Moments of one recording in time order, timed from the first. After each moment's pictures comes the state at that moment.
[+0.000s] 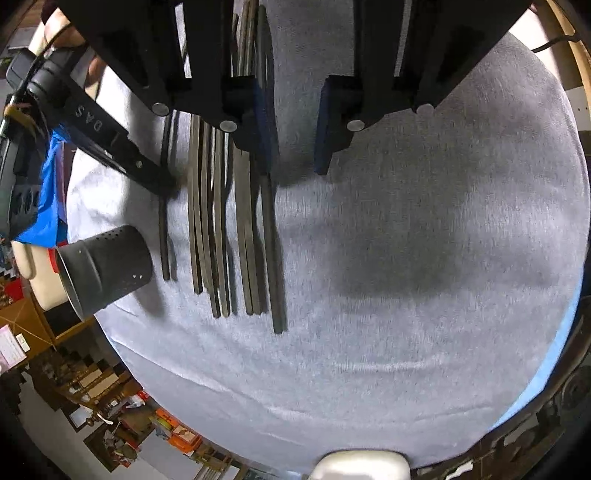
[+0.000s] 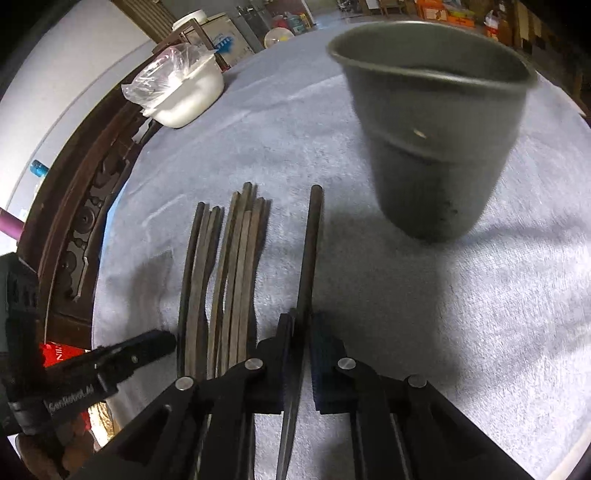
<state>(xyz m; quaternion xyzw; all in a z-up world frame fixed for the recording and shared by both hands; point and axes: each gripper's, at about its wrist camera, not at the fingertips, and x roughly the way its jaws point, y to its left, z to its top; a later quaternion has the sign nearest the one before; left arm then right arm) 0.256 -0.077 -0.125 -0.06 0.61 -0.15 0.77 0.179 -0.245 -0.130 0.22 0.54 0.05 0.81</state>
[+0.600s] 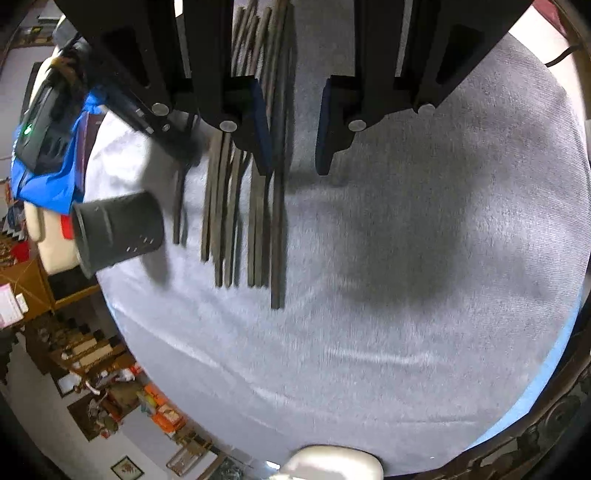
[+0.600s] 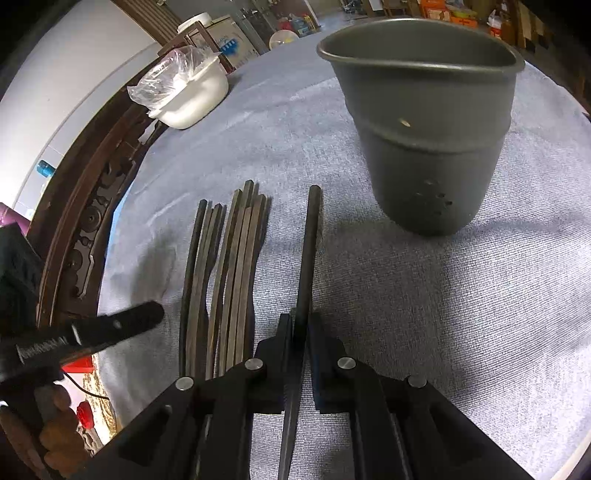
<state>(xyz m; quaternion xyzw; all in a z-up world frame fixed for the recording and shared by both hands) 0.270 -0.051 -0.114 -0.14 0.61 -0.14 0.77 0.174 -0.247 -0.131 0.22 0.53 0.06 0.82</state>
